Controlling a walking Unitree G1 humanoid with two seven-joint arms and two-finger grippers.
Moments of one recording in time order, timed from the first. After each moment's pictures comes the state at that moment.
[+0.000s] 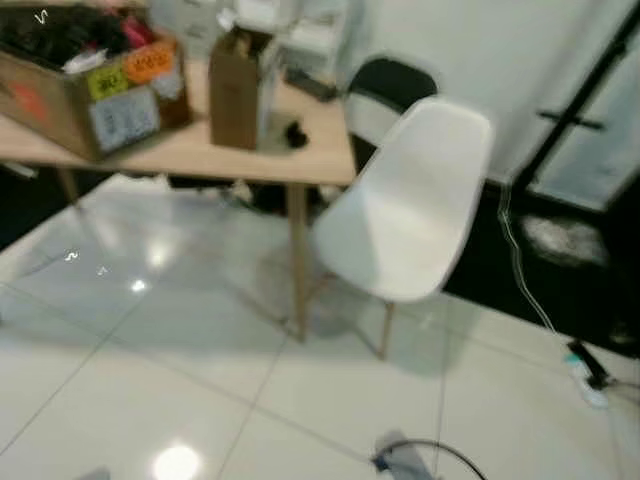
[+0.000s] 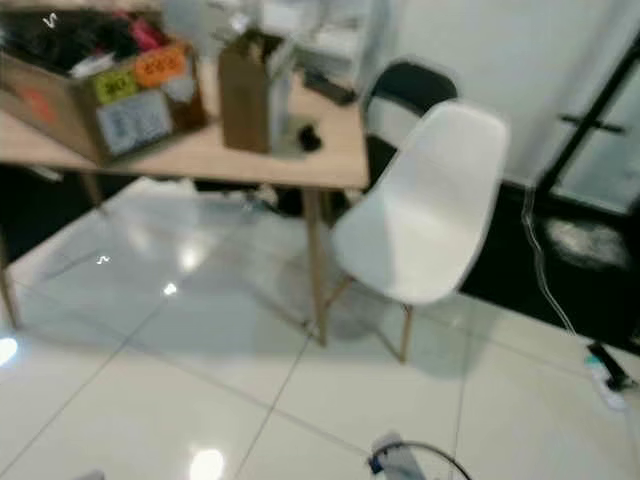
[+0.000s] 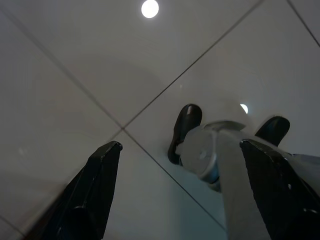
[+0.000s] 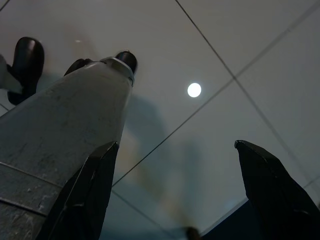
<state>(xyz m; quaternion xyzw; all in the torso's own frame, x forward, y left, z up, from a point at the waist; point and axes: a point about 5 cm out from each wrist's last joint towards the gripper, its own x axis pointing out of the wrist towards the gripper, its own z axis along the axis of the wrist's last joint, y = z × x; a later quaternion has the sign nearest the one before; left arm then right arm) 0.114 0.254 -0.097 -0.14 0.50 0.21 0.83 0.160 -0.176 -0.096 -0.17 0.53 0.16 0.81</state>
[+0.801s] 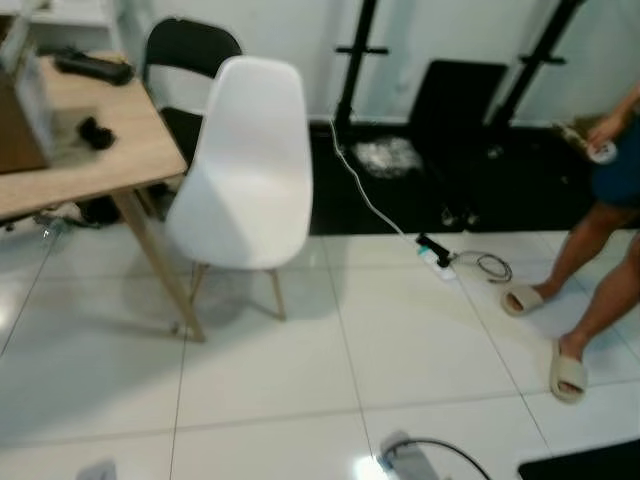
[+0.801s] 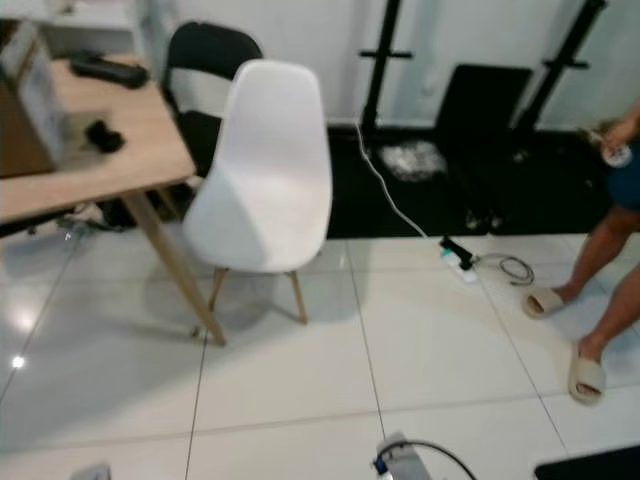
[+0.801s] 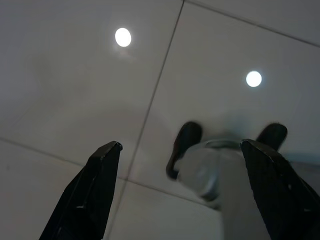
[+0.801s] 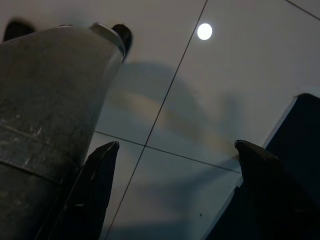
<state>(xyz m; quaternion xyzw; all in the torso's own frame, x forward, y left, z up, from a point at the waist) 0.119 0.253 -0.095 -0.11 0.49 0.21 0.84 0.158 -0.178 -0.097 -0.18 0.55 0.16 0.80</state>
